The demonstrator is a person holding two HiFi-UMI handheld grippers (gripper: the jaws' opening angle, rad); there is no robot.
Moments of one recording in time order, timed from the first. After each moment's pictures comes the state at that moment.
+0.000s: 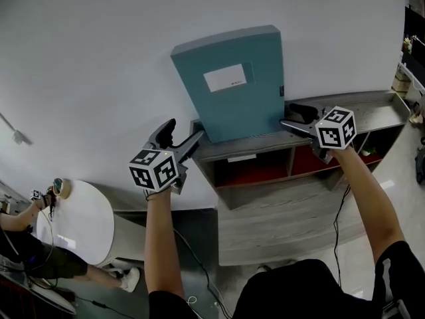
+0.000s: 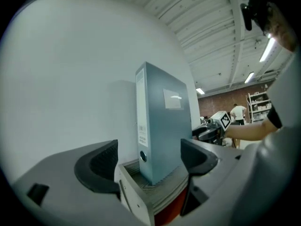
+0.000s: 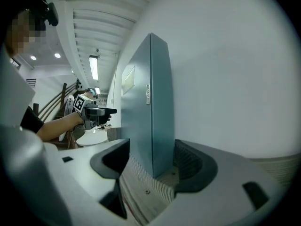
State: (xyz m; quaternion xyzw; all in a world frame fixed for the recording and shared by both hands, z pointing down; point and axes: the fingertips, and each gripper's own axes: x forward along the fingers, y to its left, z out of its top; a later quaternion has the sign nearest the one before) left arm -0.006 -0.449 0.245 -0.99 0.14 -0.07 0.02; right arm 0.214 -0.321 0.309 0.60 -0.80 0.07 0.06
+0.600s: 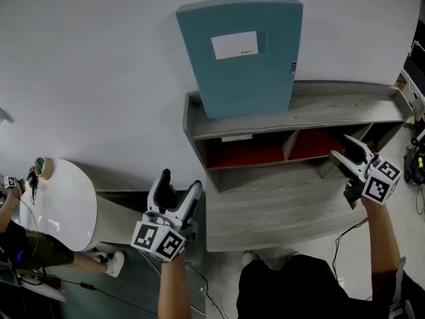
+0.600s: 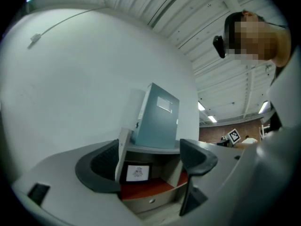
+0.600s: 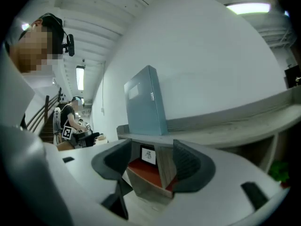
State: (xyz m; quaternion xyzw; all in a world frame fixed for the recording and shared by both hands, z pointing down) left arm -0.126 -0.354 0.342 -0.97 0.19 0.07 -0.10; right arm 0.200 -0.160 0.350 0.67 -0.73 0.11 -0.03
